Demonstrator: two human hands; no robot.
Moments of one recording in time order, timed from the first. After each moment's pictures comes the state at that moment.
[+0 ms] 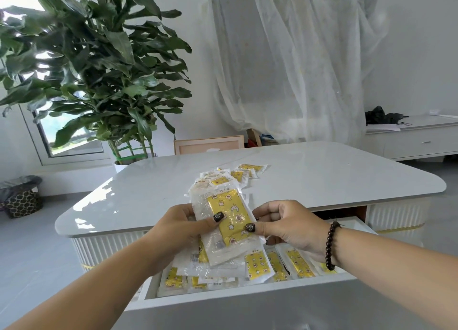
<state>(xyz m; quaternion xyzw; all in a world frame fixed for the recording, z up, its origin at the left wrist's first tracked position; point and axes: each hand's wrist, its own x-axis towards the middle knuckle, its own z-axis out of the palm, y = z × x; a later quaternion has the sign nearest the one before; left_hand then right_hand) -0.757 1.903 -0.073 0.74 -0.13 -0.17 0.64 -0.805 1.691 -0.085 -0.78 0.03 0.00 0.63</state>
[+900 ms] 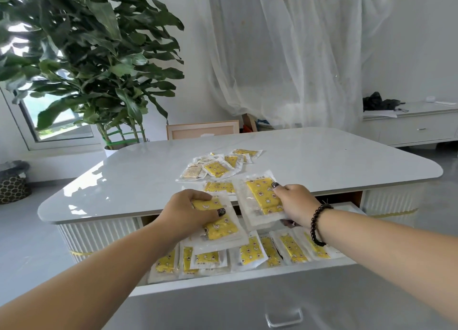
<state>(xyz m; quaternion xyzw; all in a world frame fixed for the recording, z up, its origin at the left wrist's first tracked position) -0.733 1.876 -0.094 0.84 -0.09 -0.08 0.53 -0.766 1.660 -0.109 -0.81 0.20 -0.08 0.54</state>
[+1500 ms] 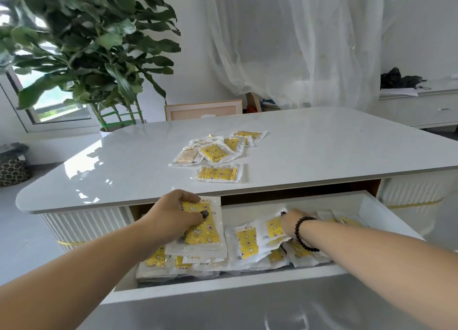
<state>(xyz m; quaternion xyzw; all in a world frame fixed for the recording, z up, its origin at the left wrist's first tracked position) -0.696 1.872 -0.130 0.87 -0.06 -0.12 0.47 -0.689 1.616 -0.216 -0.96 0.21 0.15 0.10</state>
